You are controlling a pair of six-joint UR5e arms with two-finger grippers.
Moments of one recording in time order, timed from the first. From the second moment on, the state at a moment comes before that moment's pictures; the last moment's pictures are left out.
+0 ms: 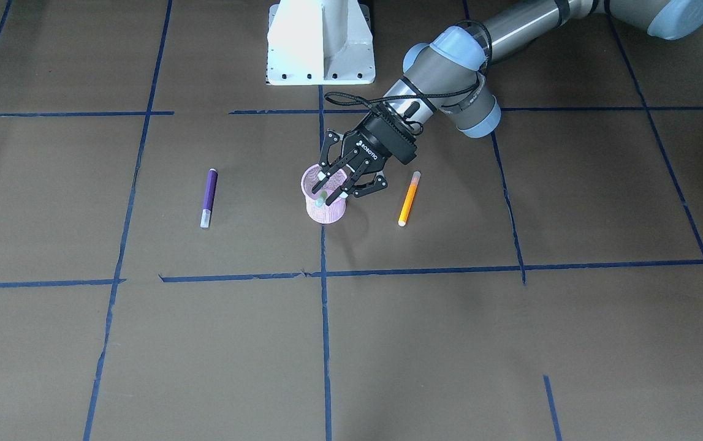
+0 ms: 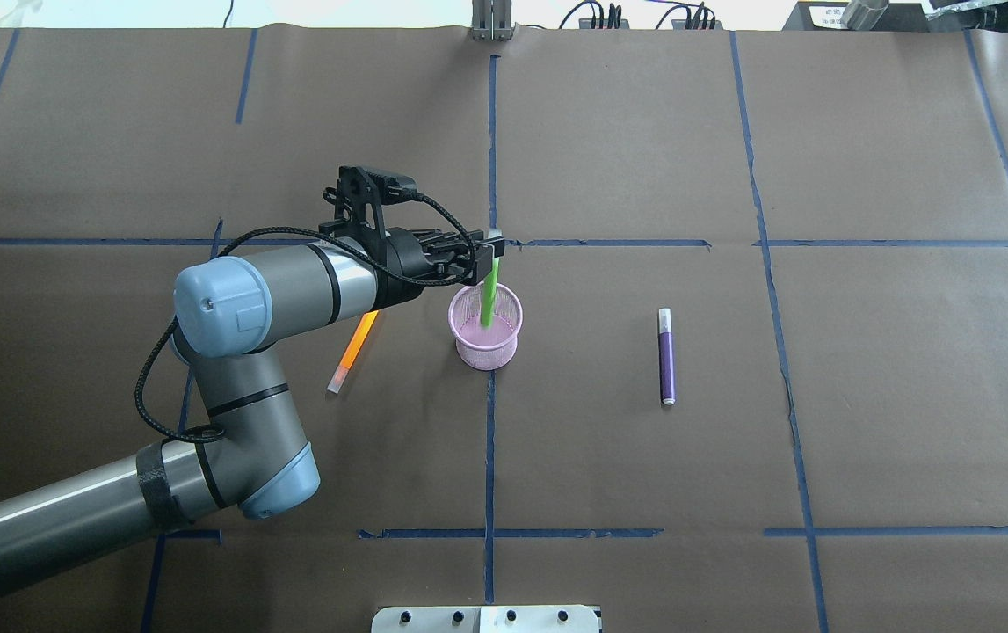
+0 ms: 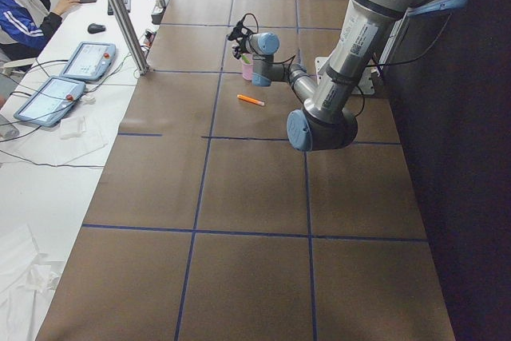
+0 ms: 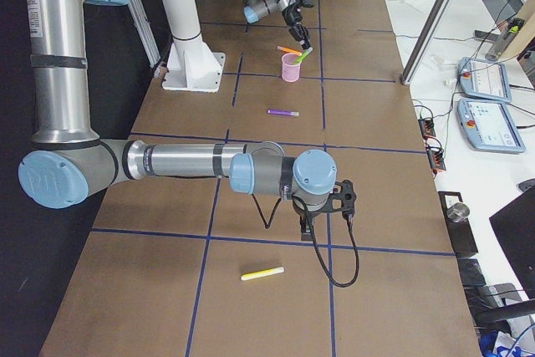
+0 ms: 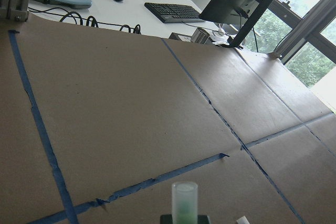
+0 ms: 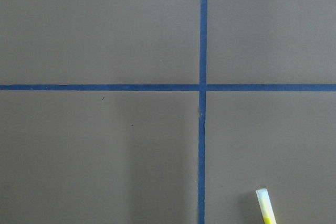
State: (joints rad) left arm -0.51 -2.17 -1.48 -2.75 -1.56 -1.02; right arm 1.64 -1.57 1.63 -1.64 2.49 -0.06
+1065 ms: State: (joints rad) left arm -0.78 -2.00 -1.84 -2.17 -1.95 -0.98; right arm 1.63 -1.58 1.63 -1.57 2.41 -0.08
